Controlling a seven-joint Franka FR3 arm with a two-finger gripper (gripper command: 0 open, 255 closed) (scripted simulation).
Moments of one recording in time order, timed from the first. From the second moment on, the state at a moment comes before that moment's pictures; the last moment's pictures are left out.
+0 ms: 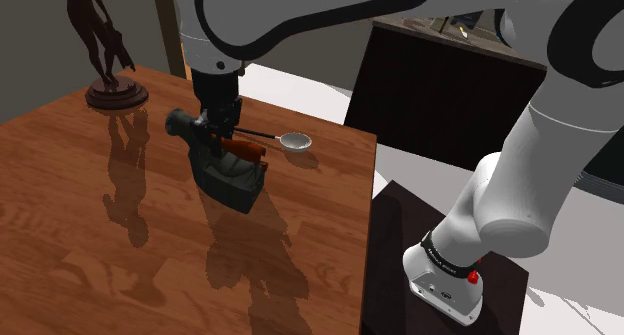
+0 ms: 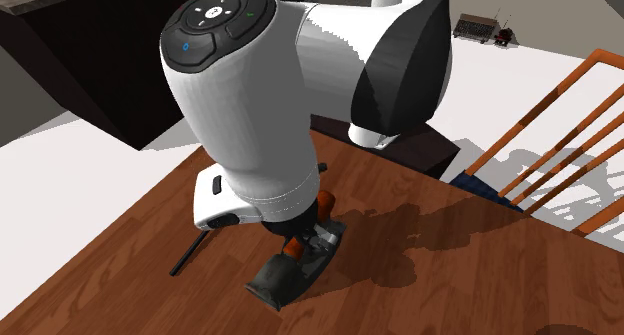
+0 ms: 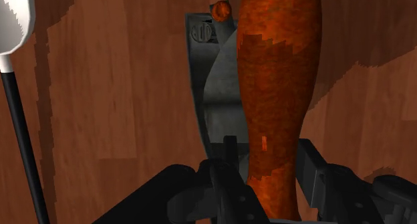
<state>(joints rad) 0.26 0.15 0.32 -1.80 0.05 1.90 0.10</state>
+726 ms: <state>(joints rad) 0.26 0.15 0.32 -1.79 0.05 1.88 0.10</state>
